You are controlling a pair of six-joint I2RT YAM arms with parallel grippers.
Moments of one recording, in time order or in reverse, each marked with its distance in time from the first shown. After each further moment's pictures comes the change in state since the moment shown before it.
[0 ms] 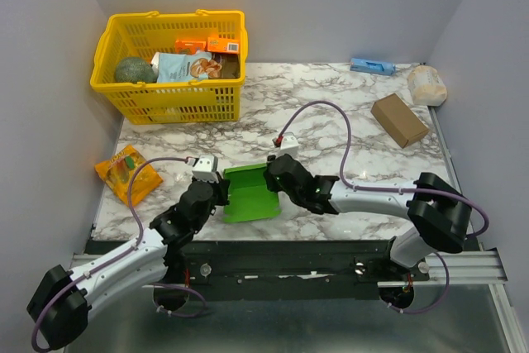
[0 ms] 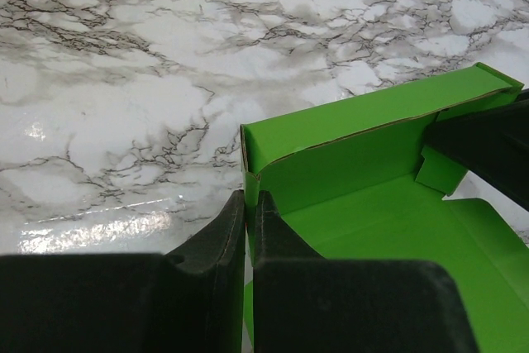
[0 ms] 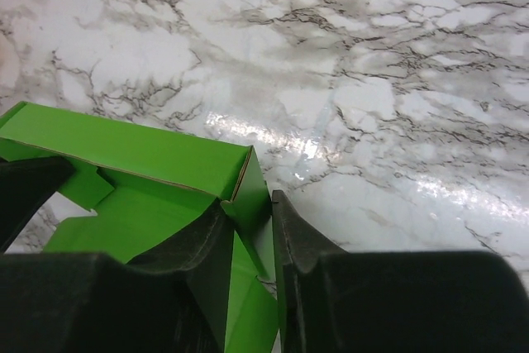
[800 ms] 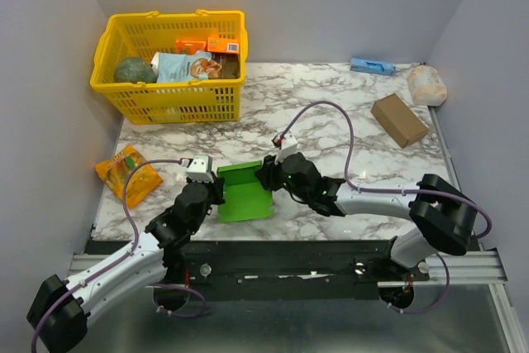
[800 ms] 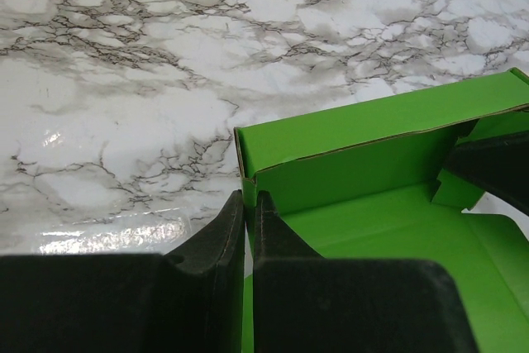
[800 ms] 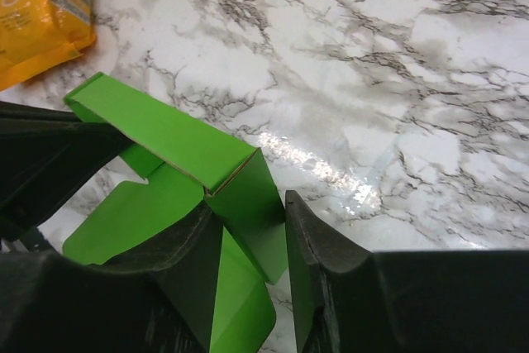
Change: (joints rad) left arm 0.014 -0.052 -0.008 -0.016 -0.021 0.018; right arm -0.034 -0.030 -0.093 0.262 -0.220 -0.128
